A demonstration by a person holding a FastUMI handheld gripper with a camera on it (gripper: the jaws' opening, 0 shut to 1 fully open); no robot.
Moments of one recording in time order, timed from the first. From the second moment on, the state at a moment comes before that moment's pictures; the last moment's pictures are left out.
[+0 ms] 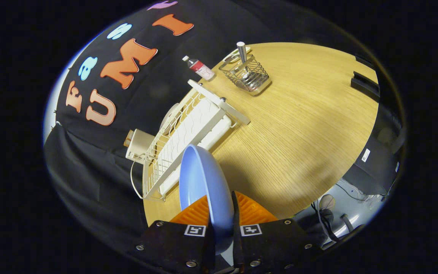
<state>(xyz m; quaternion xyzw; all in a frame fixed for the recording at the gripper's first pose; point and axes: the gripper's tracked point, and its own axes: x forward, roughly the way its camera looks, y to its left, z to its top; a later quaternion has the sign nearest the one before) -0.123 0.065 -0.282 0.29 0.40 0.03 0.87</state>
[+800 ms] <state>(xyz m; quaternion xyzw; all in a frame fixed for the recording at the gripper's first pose) -0.107 0.081 -0.317 0.35 0.43 0.03 0.83</state>
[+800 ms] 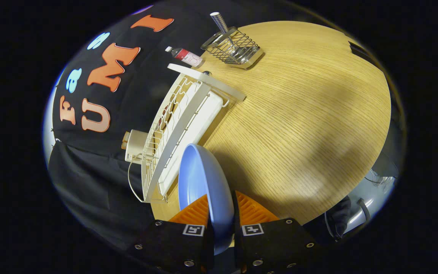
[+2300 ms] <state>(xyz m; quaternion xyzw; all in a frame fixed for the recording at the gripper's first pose) -0.024 -0.057 -0.205 0.07 0.33 -0.06 0.94</state>
